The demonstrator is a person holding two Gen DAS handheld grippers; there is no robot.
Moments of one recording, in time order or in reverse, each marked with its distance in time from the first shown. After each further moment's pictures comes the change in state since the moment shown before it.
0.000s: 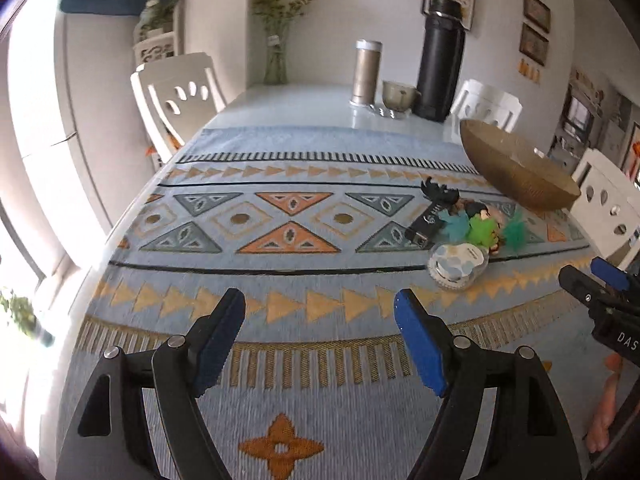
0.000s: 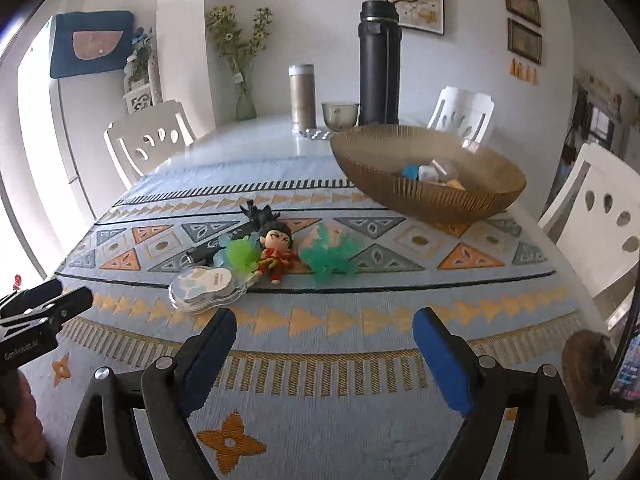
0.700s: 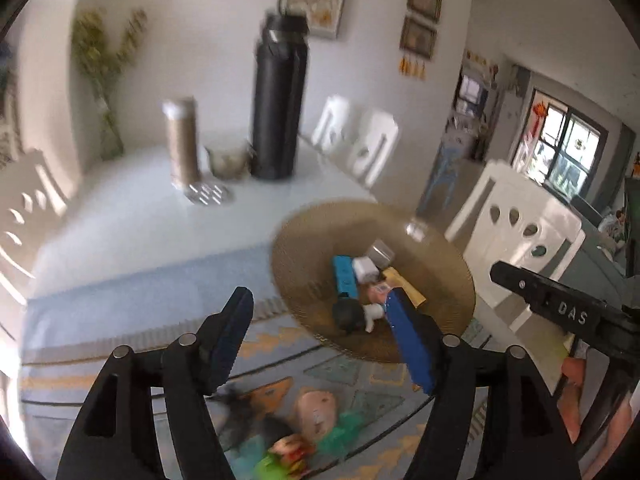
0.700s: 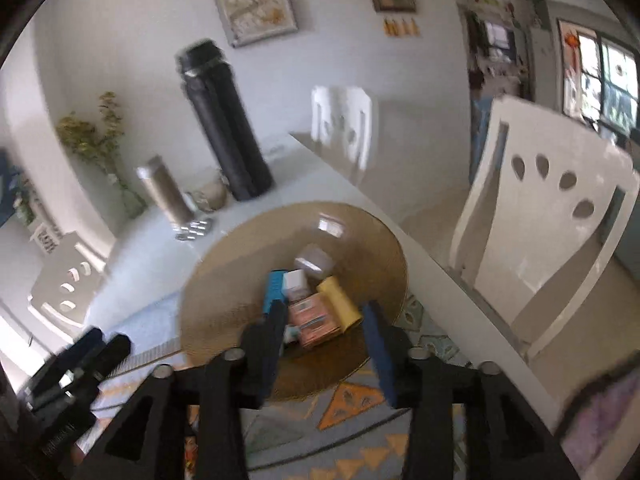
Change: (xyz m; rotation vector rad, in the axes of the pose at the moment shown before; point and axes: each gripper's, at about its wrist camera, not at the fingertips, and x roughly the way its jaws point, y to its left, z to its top) left arm 0.042 -0.174 0.182 0.226 -0.039 -0.375; right arm 0.011 -0.158 0.155 0.412 0.012 -0.163
